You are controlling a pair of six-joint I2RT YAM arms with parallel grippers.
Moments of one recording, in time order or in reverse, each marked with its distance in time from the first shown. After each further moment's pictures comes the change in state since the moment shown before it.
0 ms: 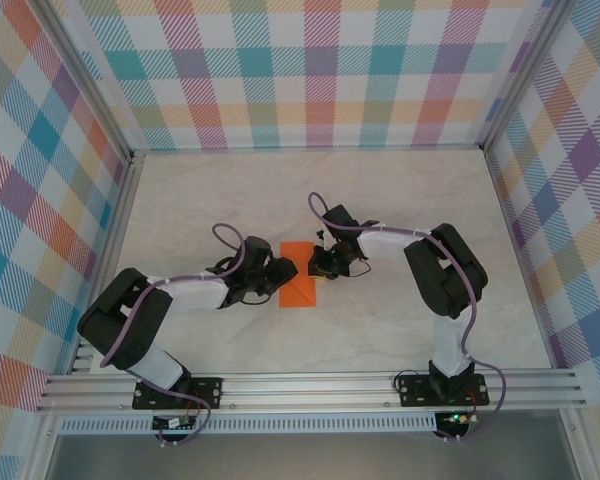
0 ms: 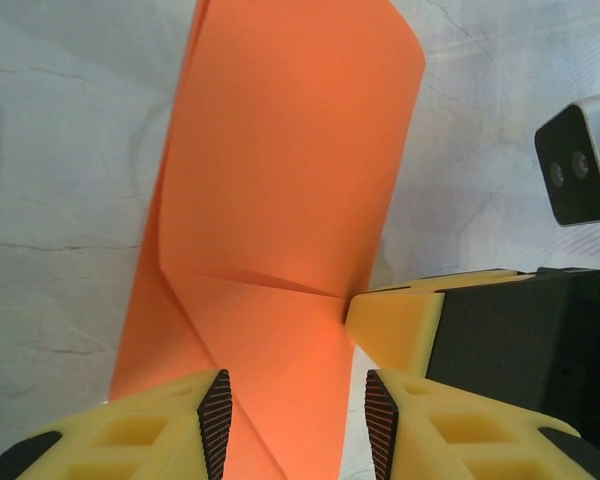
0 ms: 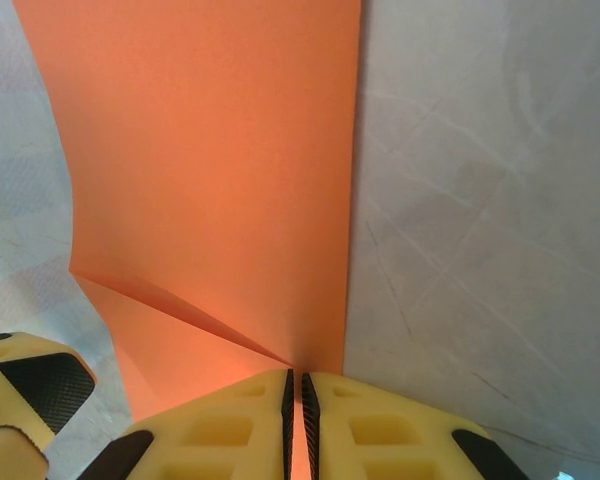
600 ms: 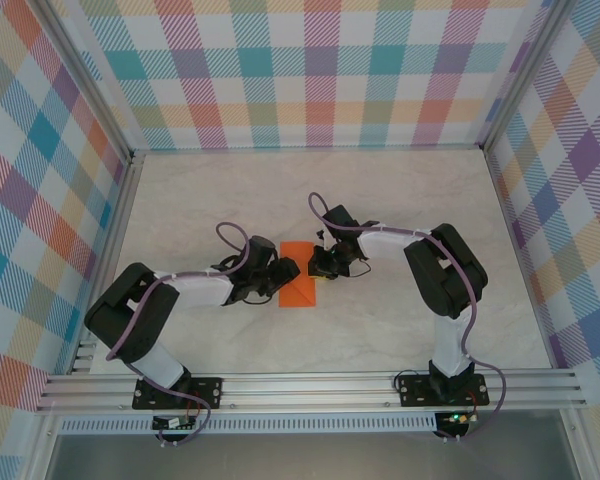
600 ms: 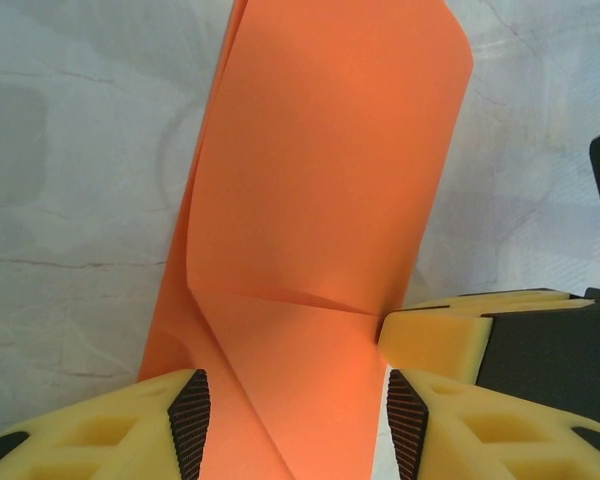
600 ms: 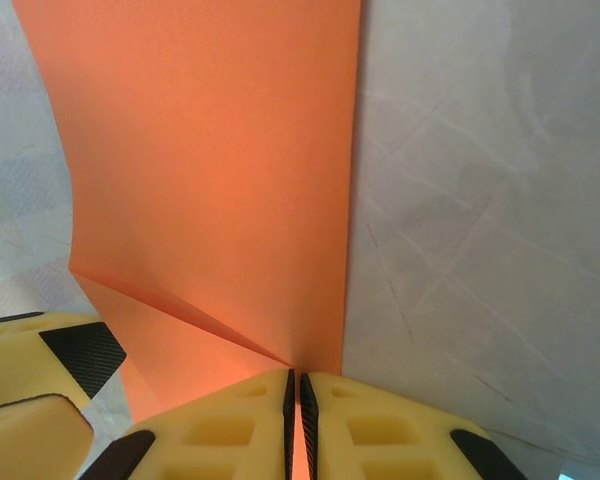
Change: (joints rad) left arm -0.009 0.047 0.035 -0.042 -0.033 0.000; right arm 0.000 0.000 -0.005 0.009 -0.002 0.002
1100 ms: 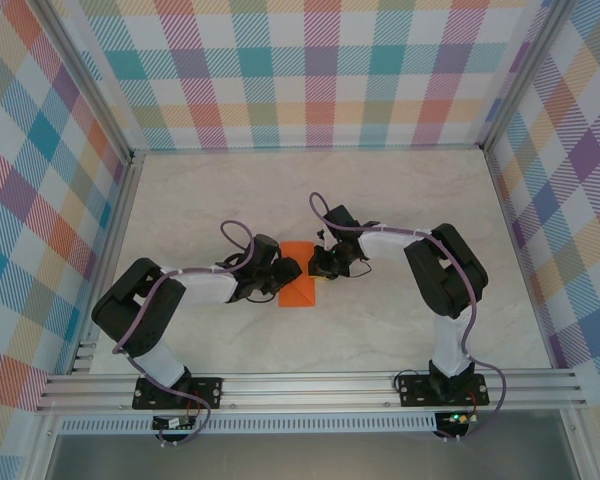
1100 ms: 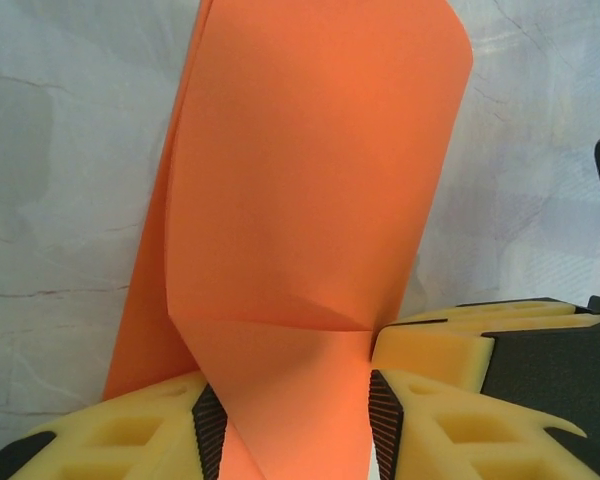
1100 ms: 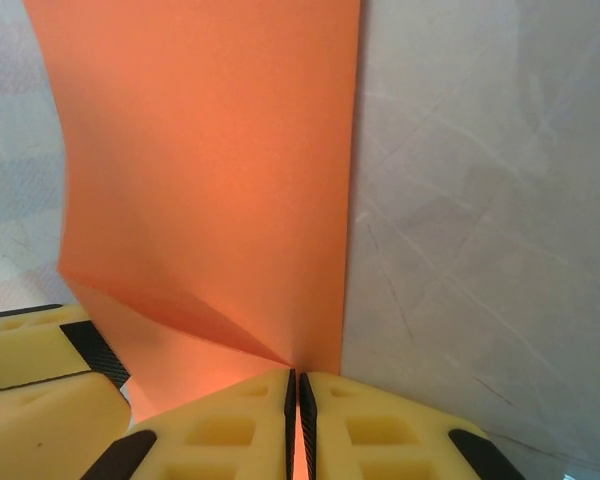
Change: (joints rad) left arm -0.006 0.041 0.028 0.011 0.003 0.003; right arm -0.005 0.000 -0.007 0.011 -0.013 0.000
